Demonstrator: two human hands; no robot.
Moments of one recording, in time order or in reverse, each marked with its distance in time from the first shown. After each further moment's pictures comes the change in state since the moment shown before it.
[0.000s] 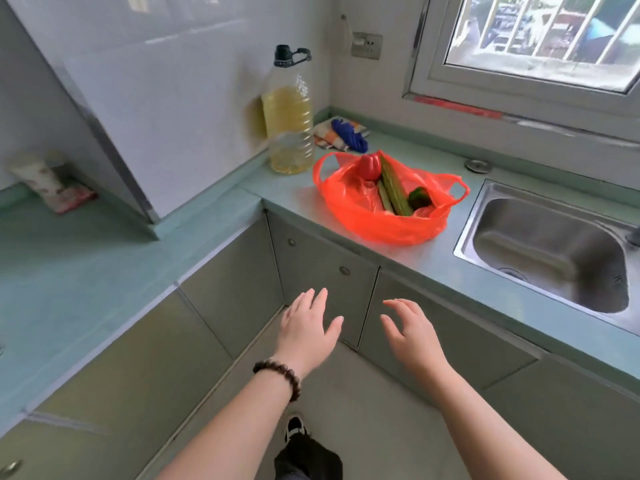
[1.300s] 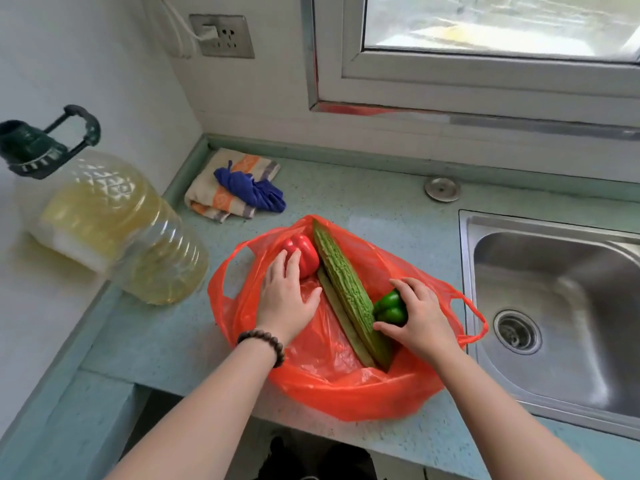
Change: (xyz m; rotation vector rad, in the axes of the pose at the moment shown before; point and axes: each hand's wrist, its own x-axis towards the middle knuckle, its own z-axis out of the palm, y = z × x) left_hand 0.501 0.072 -0.007 0.002 0.011 0.273; right_hand 0.397 0.098 -0.067 -0.129 0.104 0.260
